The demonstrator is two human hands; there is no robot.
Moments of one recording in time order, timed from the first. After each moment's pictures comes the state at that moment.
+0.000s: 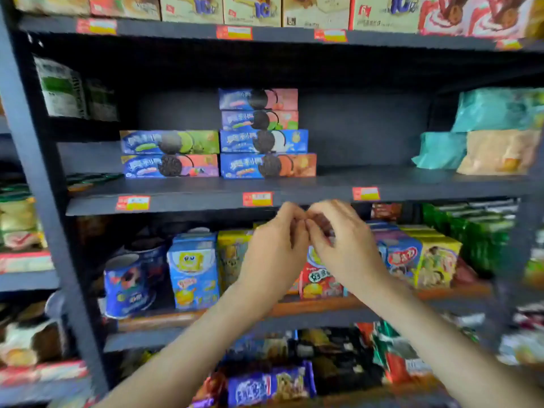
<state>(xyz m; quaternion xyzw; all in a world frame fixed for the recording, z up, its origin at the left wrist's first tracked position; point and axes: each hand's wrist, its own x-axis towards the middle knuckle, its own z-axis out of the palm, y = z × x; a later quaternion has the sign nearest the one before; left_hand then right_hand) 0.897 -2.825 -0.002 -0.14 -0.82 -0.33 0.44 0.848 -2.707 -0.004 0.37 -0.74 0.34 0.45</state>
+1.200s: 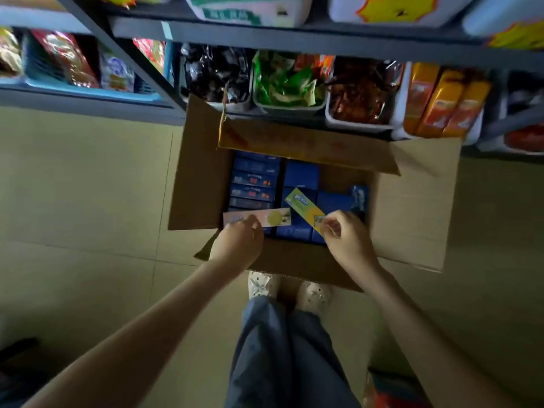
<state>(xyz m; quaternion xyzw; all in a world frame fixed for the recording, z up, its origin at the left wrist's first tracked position) 1.090 -2.776 -0.806 0.32 -0.86 -0.28 -0.29 1.004 -2.593 -0.829 0.11 -0.90 0.29 -0.29</state>
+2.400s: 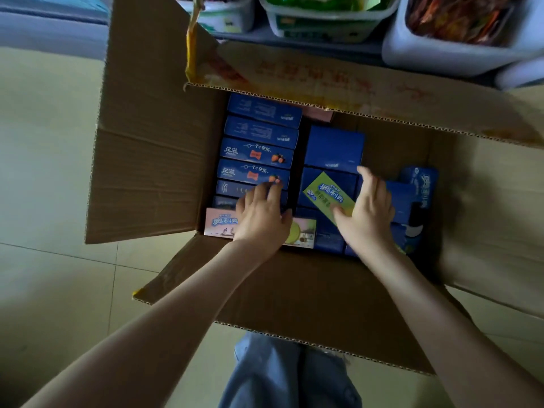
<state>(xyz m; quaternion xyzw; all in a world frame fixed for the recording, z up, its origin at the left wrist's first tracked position) 1.072 -2.782 -1.060 0.27 -0.90 -0.25 -0.25 0.989 -2.634 -1.060 0.10 -0.94 0.22 -0.25</state>
